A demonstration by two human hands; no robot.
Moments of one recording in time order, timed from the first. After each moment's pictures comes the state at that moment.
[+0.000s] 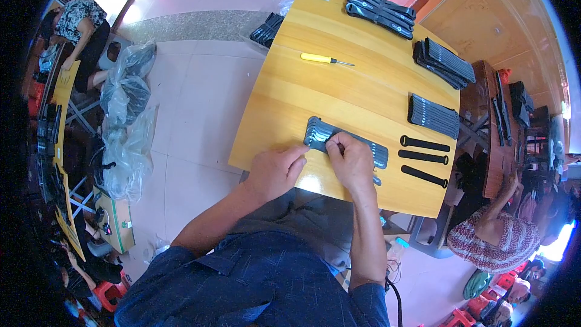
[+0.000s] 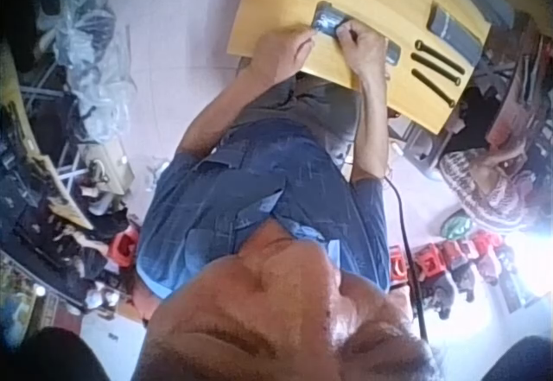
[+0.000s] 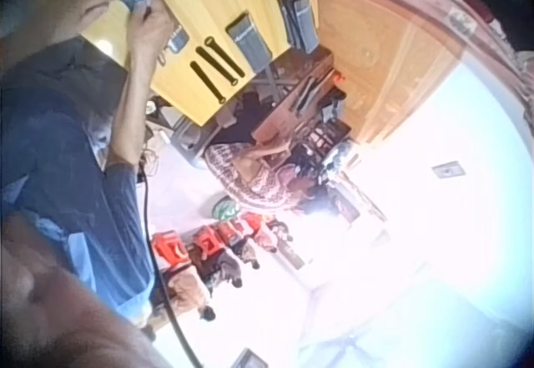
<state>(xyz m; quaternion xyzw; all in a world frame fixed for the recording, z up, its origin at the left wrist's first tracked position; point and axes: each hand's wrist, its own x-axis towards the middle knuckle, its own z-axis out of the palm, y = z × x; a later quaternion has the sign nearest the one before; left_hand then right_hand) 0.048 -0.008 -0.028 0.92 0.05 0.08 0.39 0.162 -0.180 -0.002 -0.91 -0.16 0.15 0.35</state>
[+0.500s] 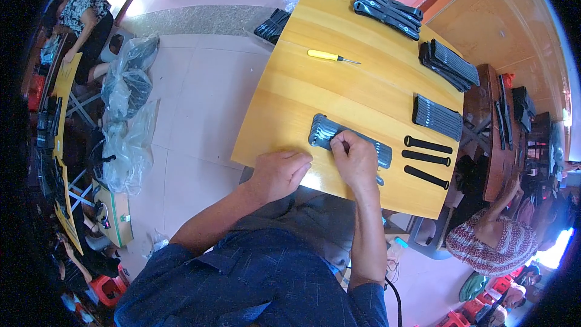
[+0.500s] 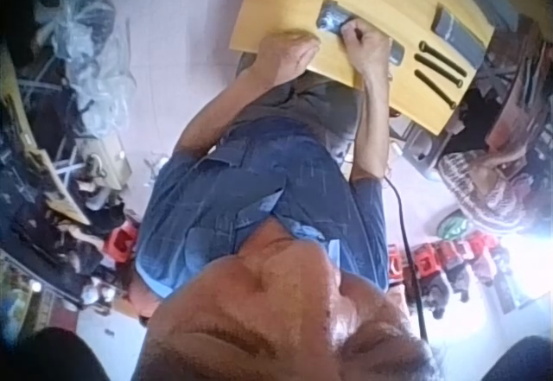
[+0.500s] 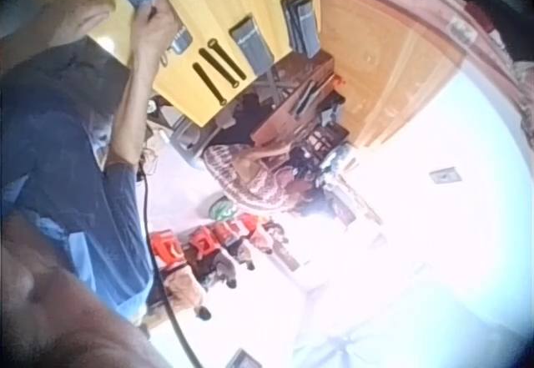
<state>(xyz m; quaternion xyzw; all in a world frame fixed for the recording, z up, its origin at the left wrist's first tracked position) 0.038 -0.007 -0.035 0.91 -0.02 0.12 0.39 0.159 -0.178 -0.004 -0.91 -0.16 0.14 0.35</state>
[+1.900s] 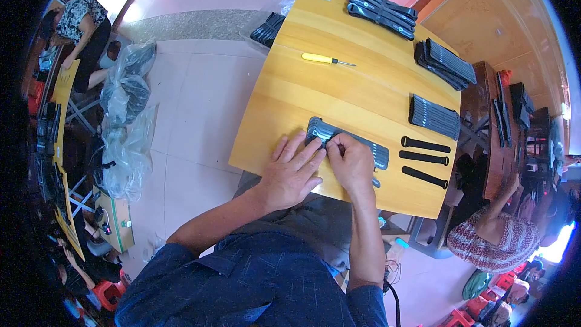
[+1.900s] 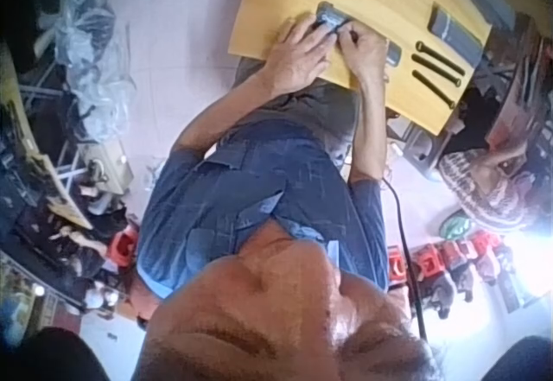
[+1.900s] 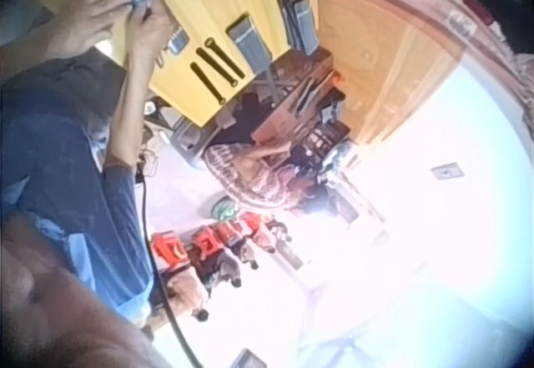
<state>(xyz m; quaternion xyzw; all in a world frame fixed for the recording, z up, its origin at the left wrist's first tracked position) 0.041 -0.024 -0.035 0.95 -0.08 0.12 0.28 0.158 -0.178 -0.009 -0.91 -0.16 0.12 0.36</state>
